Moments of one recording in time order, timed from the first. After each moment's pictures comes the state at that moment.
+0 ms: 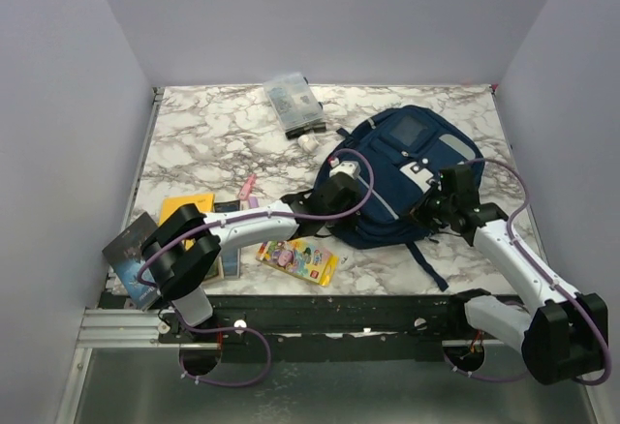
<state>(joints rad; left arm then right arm) -1.01 1.66 1.06 -0.14 -0.17 -0.71 0.21 1.03 0.63 -0.47 -0.13 0.92</state>
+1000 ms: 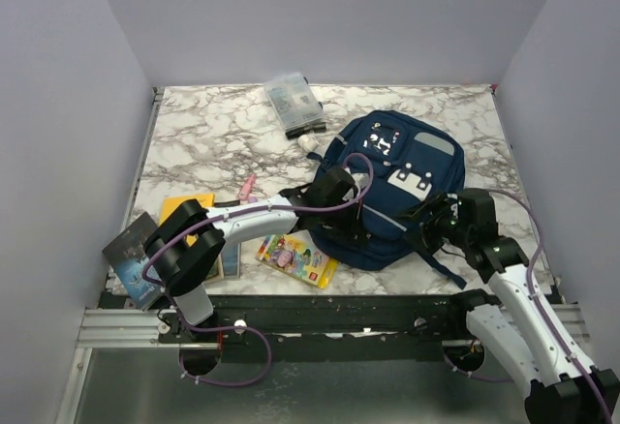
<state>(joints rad) -0.93 1.69 1.07 -0.17 0.40 -0.71 0.21 0.72 0.55 -0.60 -0.30 1.17</state>
